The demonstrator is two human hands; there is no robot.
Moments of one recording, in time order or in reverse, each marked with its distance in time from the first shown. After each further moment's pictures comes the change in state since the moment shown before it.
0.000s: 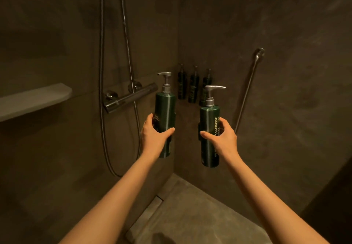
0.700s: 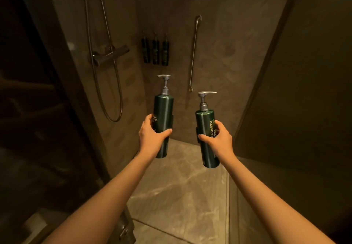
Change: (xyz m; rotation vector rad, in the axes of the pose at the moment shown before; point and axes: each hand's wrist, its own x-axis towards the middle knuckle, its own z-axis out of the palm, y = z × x) left_hand -0.349 -0.004 -0.147 0.016 -0.310 -0.005; right_hand -0.429 -0.041 -0.093 -0.151 0.183 0.218
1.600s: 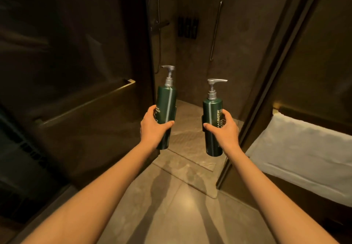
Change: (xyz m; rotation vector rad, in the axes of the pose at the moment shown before) left_hand -0.572 0.002 -0.138 0.117 0.126 -0.057; right_hand -0.516 0.035 -0.156 0.067 -0.107 -0.105
